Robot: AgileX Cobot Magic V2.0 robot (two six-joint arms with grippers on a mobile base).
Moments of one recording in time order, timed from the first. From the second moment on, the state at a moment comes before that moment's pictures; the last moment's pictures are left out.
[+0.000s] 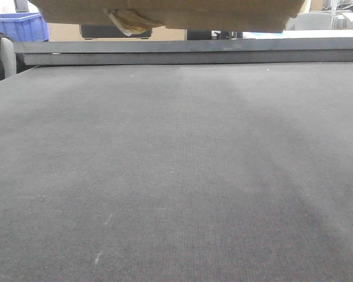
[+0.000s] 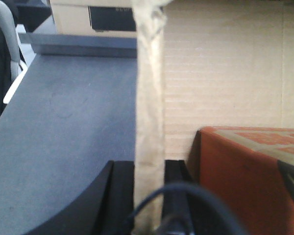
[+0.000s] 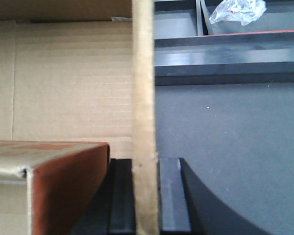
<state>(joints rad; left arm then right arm) -0.57 1.49 -1.89 0.67 1.06 -0.65 0.41 1.34 -1.53 -0.61 0.71 0.76</state>
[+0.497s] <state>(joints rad) -0.57 1.49 -1.89 0.67 1.06 -0.65 0.41 1.34 -1.53 -0.63 0.71 0.76</state>
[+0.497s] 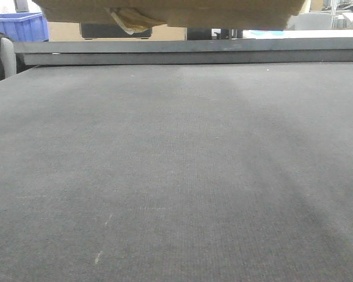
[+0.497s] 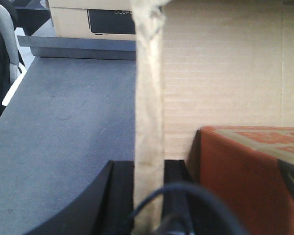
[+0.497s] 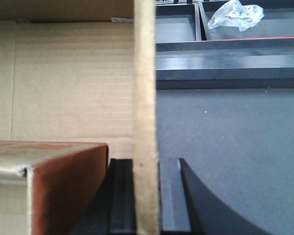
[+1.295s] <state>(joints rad) -0.57 1.49 -1.89 0.70 1.06 -0.66 0.41 1.34 -1.53 -0.65 0.60 0.76</state>
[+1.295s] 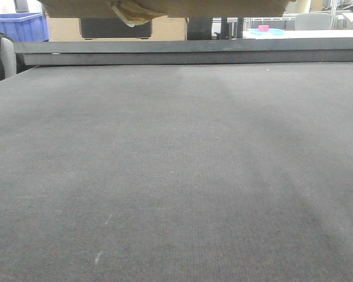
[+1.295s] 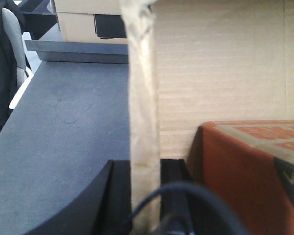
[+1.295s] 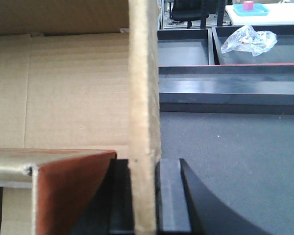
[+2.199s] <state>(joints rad) -0.57 1.48 -1.89 0.70 1.06 -0.66 0.41 1.34 -1.53 -0.65 0.59 0.76</state>
